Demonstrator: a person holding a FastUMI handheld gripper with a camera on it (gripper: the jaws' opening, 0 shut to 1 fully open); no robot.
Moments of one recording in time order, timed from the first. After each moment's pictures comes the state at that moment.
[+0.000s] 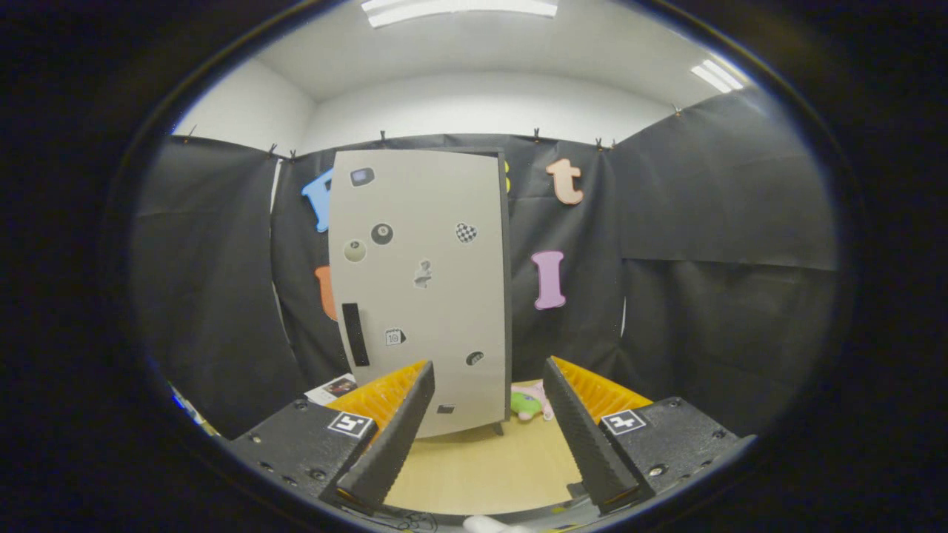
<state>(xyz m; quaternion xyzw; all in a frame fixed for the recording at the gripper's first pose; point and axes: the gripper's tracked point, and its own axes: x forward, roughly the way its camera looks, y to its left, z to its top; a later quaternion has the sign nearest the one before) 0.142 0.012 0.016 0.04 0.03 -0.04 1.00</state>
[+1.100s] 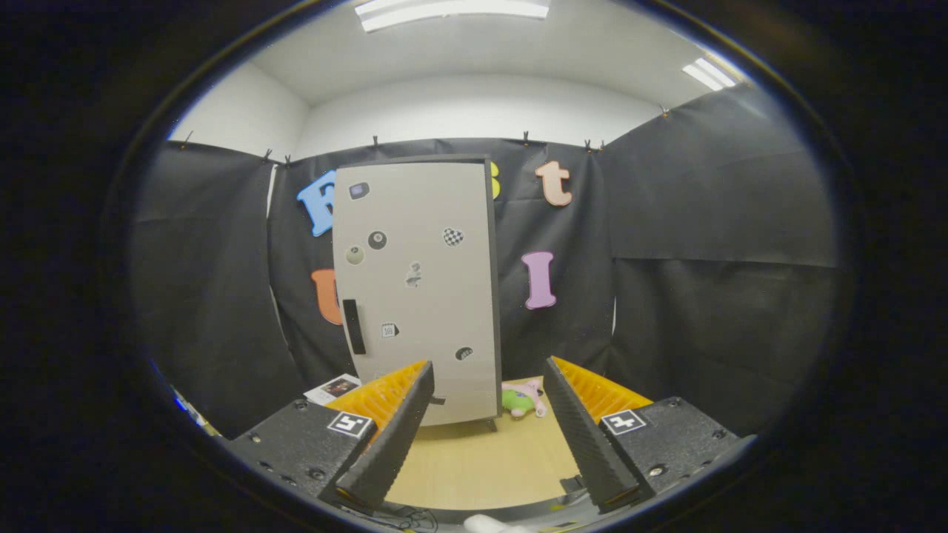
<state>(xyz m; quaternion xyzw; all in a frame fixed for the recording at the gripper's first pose) 0.118 -0.005 0.012 0.04 0.02 -0.05 1.00</state>
